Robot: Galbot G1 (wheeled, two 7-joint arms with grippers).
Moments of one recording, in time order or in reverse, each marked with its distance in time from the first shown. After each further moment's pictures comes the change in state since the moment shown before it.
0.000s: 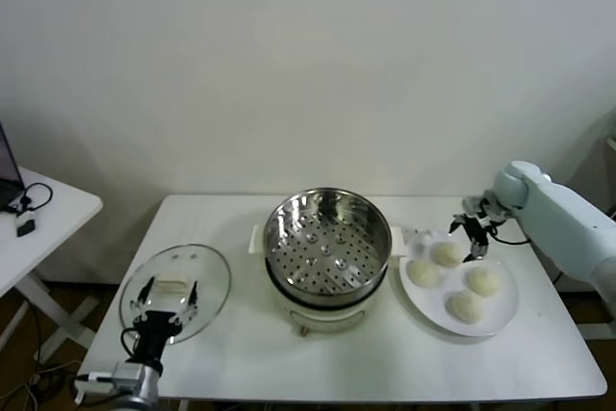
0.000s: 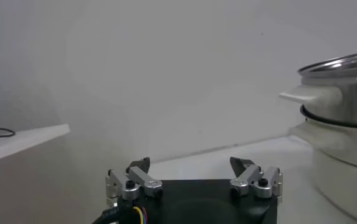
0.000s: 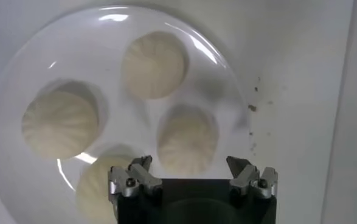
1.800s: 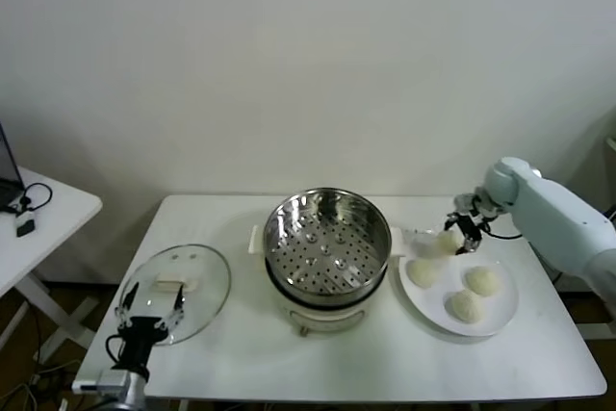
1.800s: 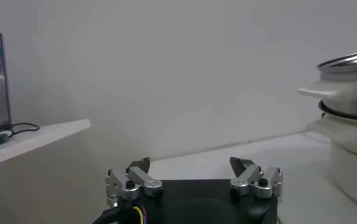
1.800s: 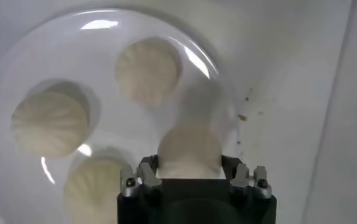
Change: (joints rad) left arm 0.035 0.006 -0.048 -0.017 -0.021 -0.004 -0.005; right arm 0.131 -0.041 -0.081 0.130 -0.024 0.056 -0.014
